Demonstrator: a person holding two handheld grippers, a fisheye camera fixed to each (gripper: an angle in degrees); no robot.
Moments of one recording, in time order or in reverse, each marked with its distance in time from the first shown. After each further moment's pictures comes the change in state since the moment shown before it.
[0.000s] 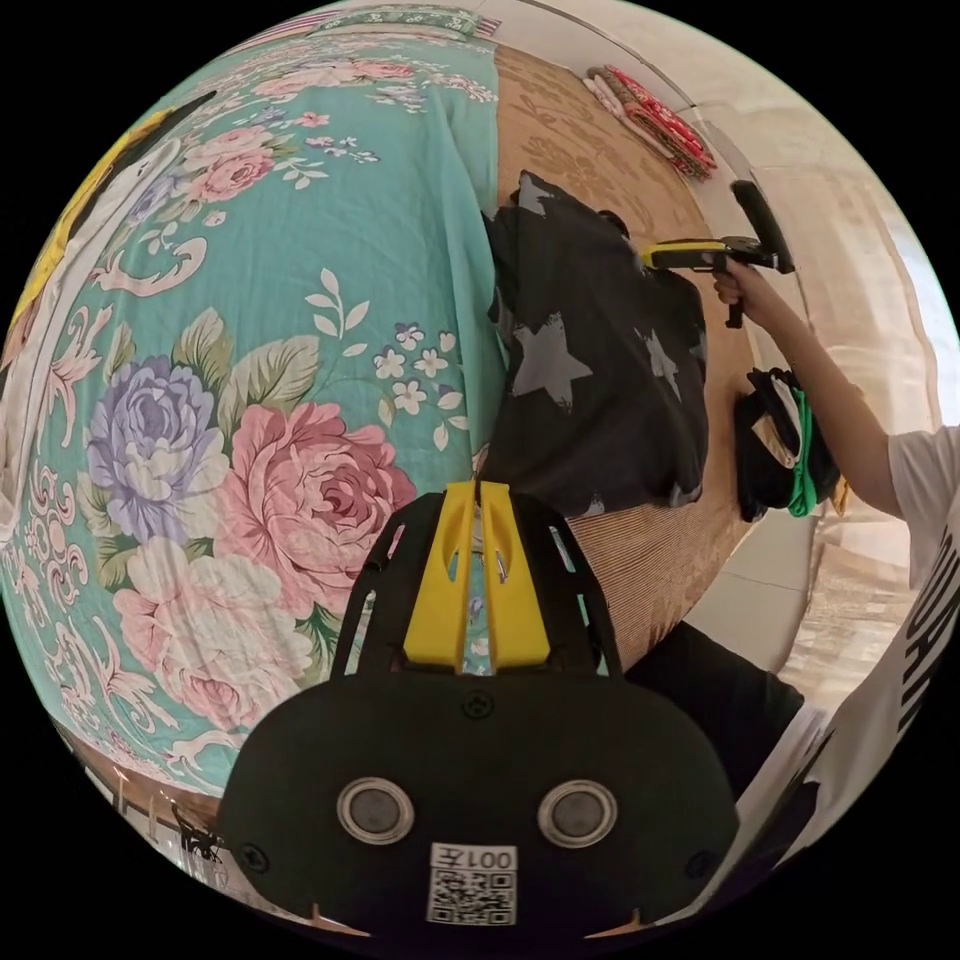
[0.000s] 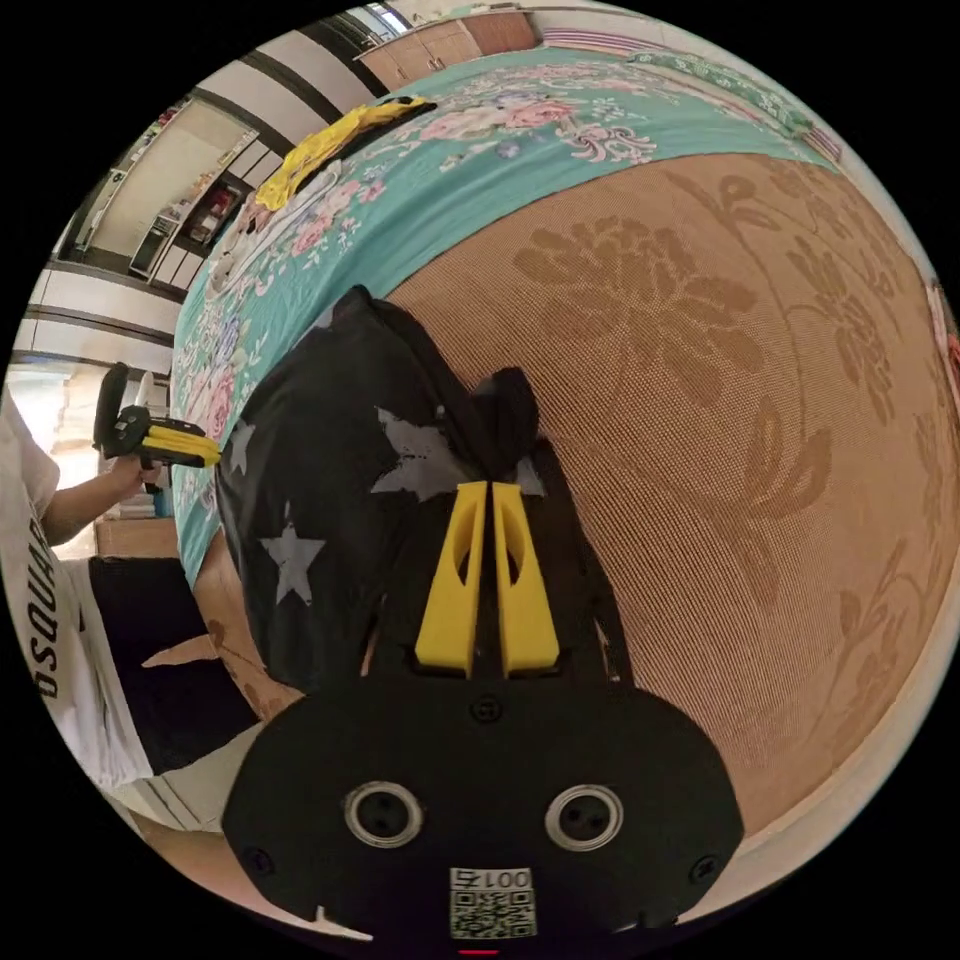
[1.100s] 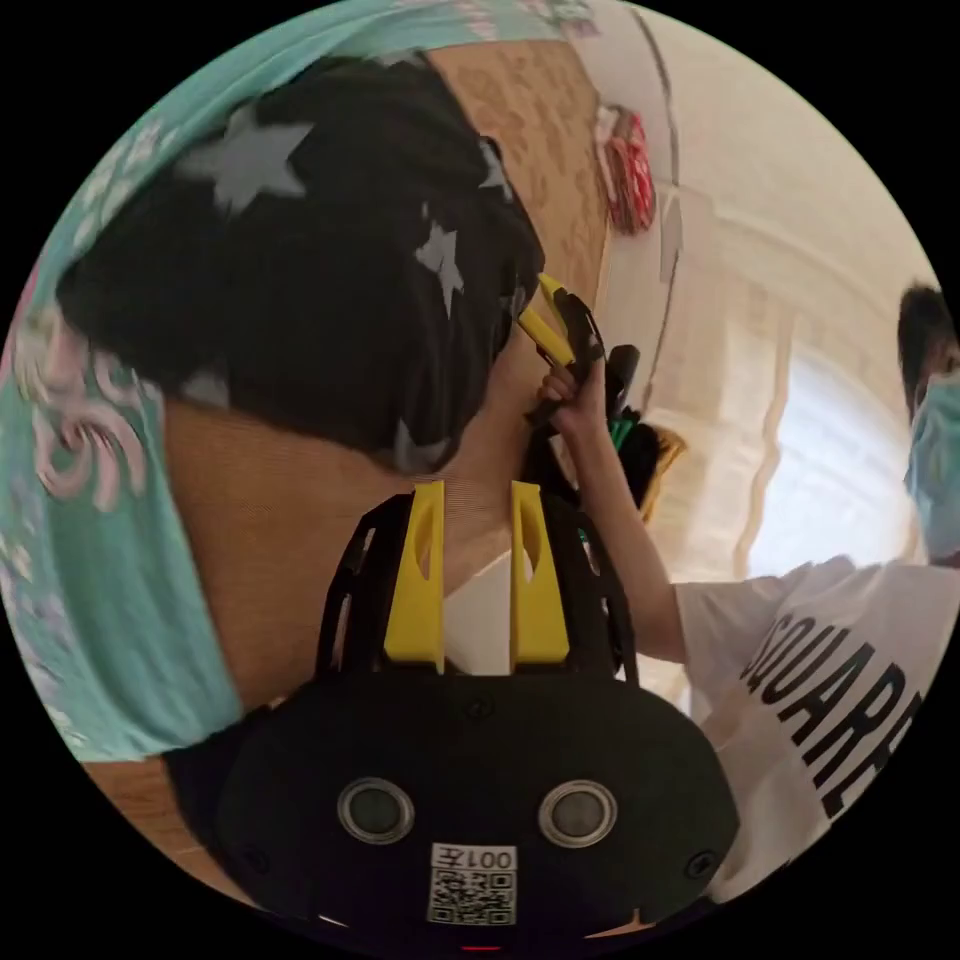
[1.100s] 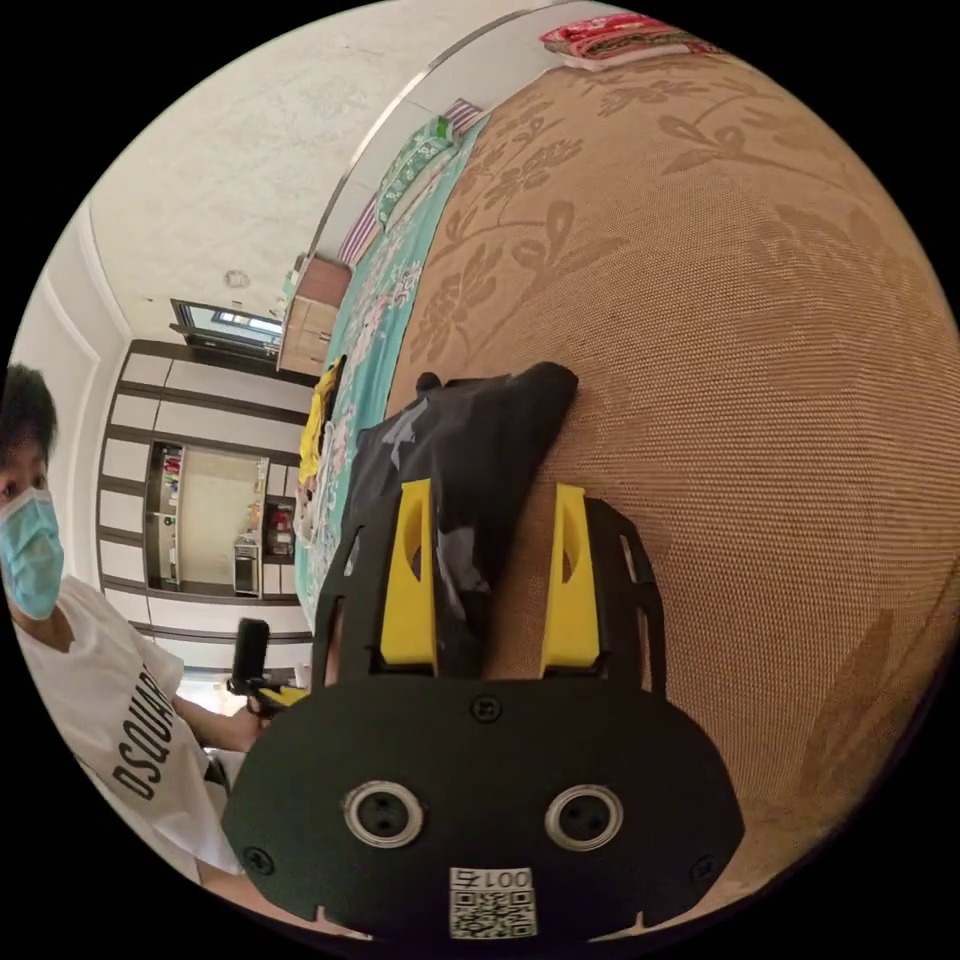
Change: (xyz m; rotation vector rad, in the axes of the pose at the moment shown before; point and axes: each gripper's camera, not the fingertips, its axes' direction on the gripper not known) left arm -0.013 -0.083 -0.018 -0.032 0.702 -0.283; right arm 0.121 0.326 0.082 0.546 -0.448 0.686
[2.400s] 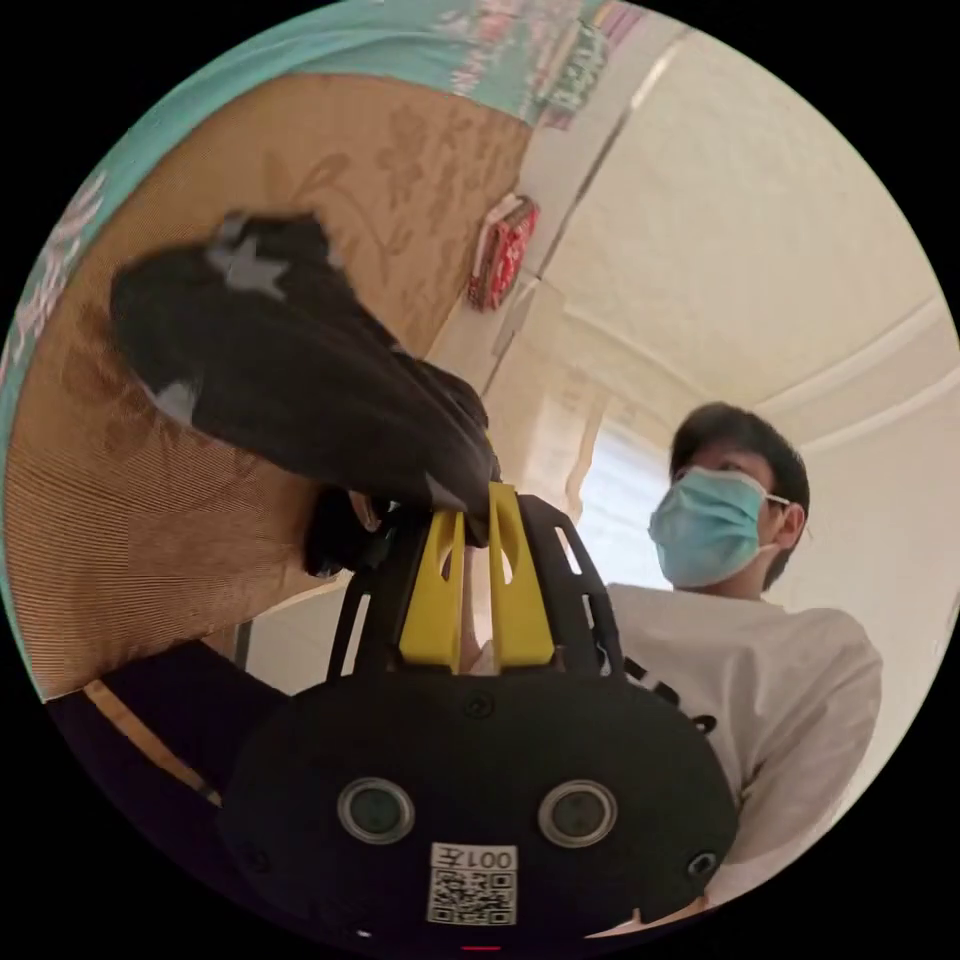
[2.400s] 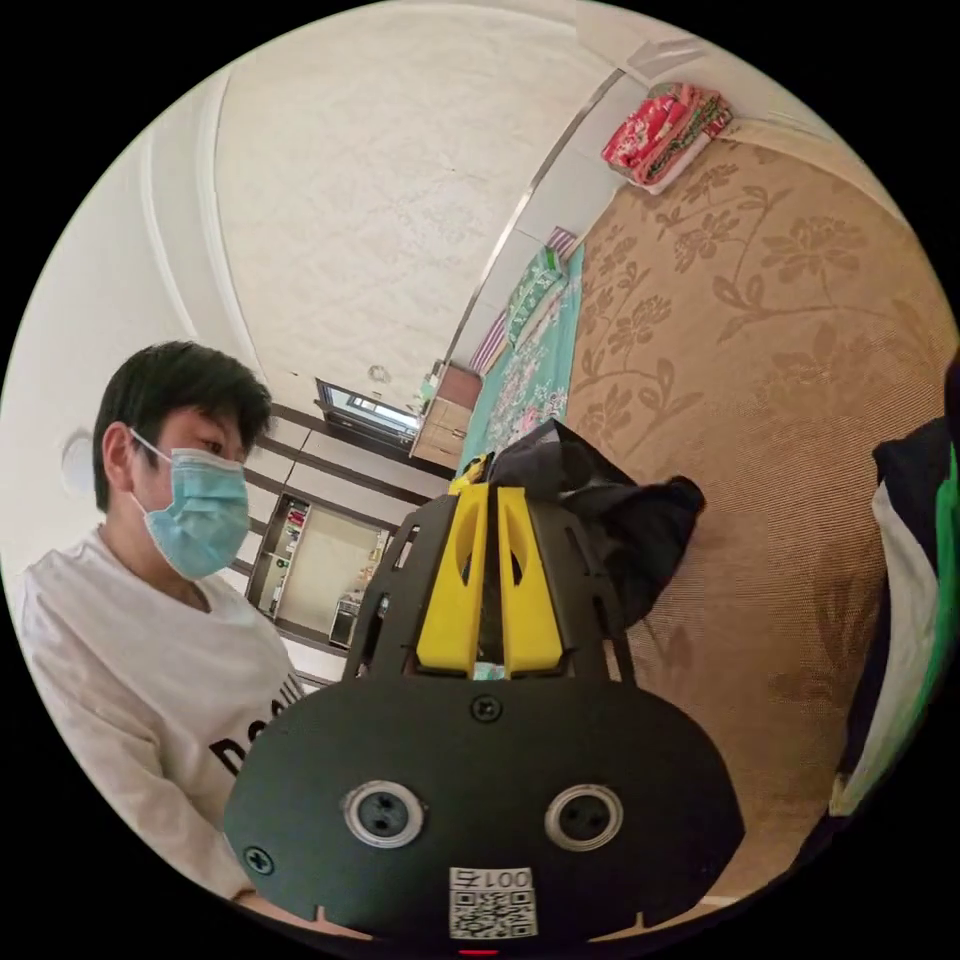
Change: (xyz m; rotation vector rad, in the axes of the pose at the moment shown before) left arm 0.121 -0.055 -0.109 0.165 0.578 -0.041; right arm 0.056 0.206 -0.200 0.328 -0.335 -0.076
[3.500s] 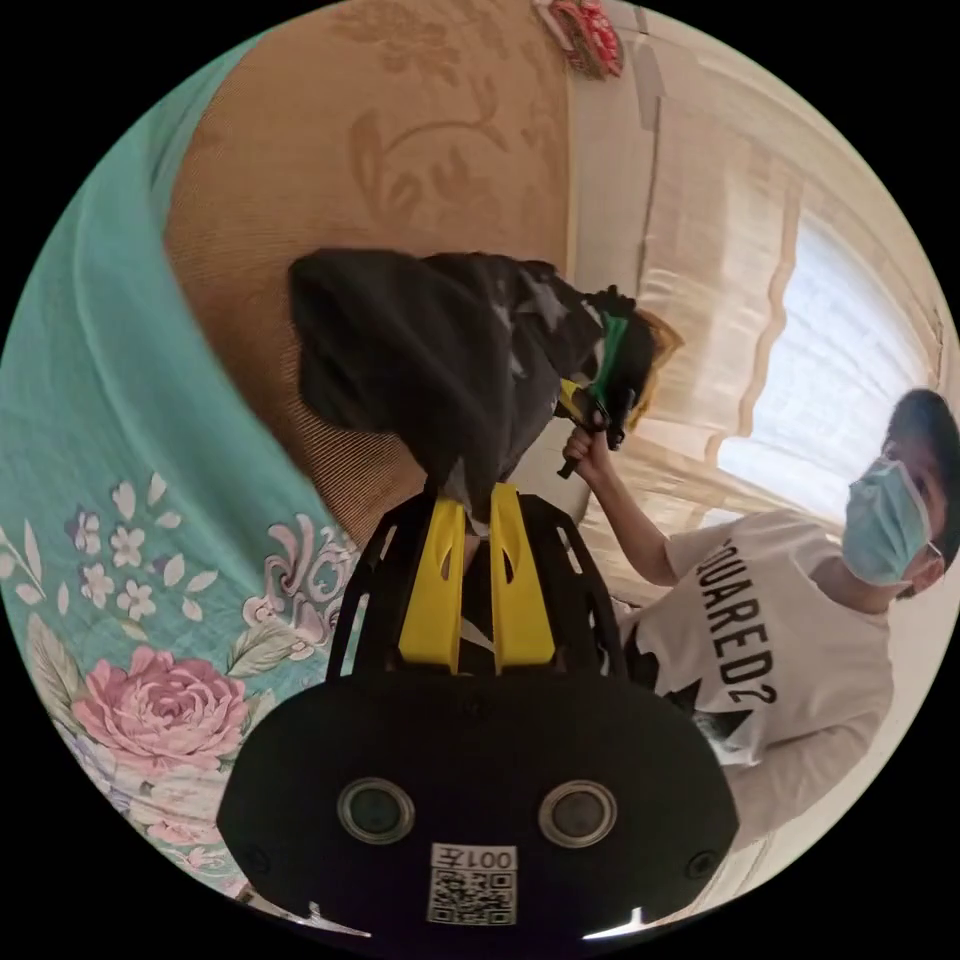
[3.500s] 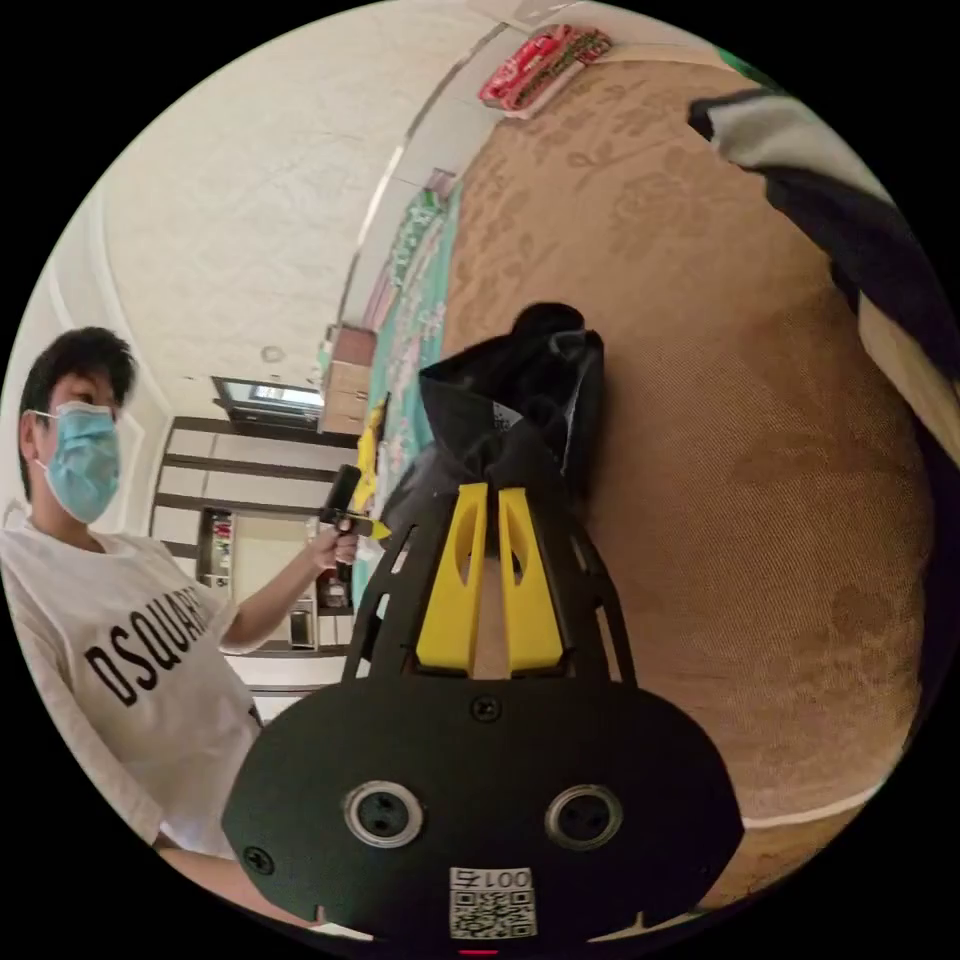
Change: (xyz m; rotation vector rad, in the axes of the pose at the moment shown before) left arm -0.065 -0.086 0.151 -0.772 -0.639 0.111; right arm 0.031 0.160 0.052 -0.165 0.315 0.230
